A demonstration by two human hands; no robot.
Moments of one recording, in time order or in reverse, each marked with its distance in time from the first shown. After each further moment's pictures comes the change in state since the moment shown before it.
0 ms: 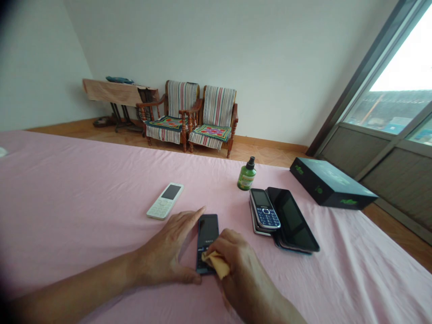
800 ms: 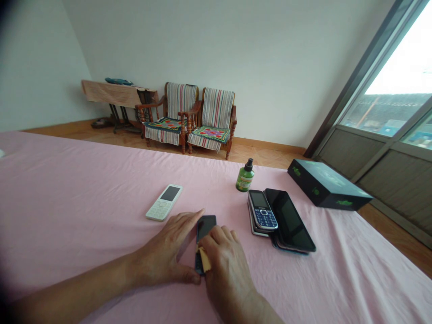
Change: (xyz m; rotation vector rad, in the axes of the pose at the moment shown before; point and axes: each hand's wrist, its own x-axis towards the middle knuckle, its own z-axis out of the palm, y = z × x) left_hand 0.000 -0.001 0.000 -0.012 0.006 0.019; right_hand 0.011 -0.001 0.025 -0.270 0.071 0.033
